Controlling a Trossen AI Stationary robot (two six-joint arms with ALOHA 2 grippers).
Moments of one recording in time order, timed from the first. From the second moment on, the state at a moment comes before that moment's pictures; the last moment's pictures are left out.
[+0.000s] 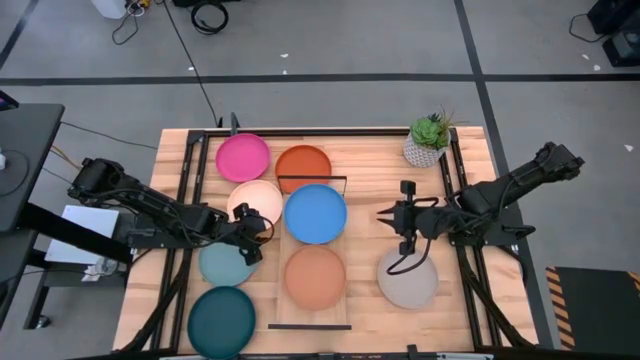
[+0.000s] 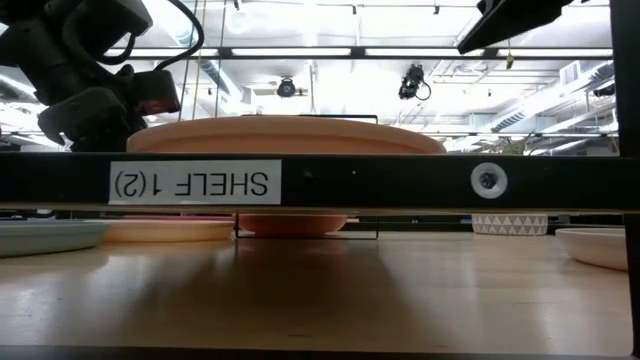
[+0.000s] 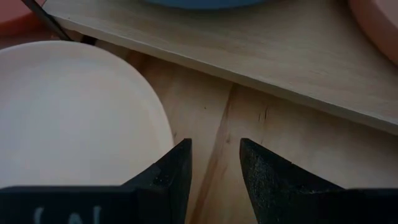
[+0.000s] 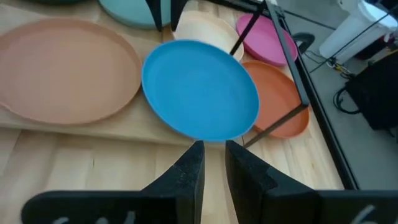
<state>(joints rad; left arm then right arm) -0.31 1.22 0.45 -0.18 -0.37 -0.53 0.43 1.04 0.86 -0.54 0.58 0.06</state>
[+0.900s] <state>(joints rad) -0.30 1.22 0.45 -0.12 -0.37 -0.63 0.42 1.06 0.86 -0.51 0.53 0.11</state>
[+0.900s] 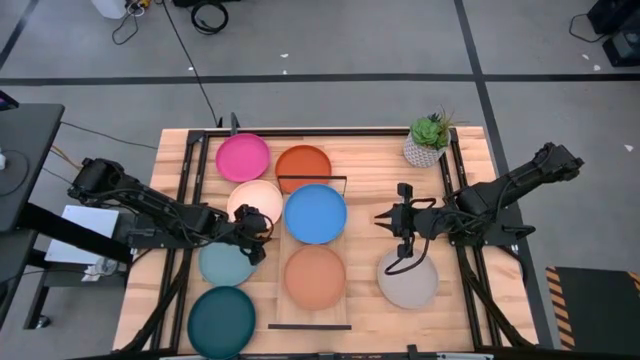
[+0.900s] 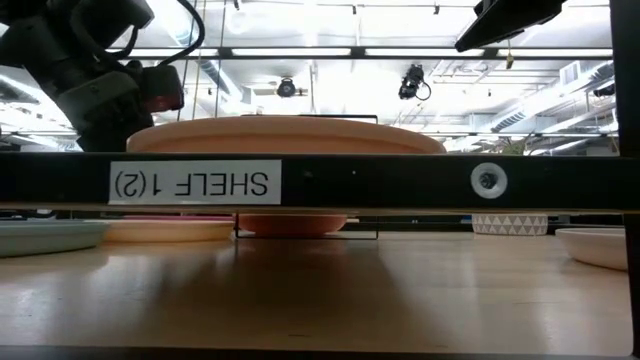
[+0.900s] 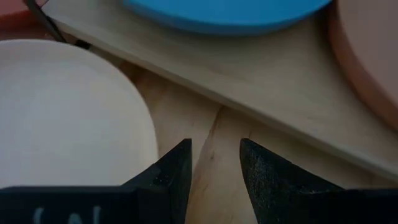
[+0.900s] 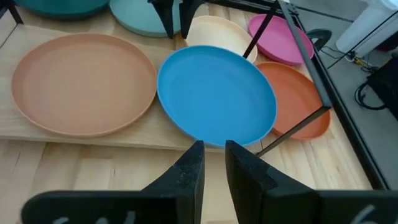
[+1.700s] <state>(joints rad) -0.15 1.32 0.45 -0.24 -0.29 -0.23 0.42 1.13 0.86 -0.51 0.47 0.21</state>
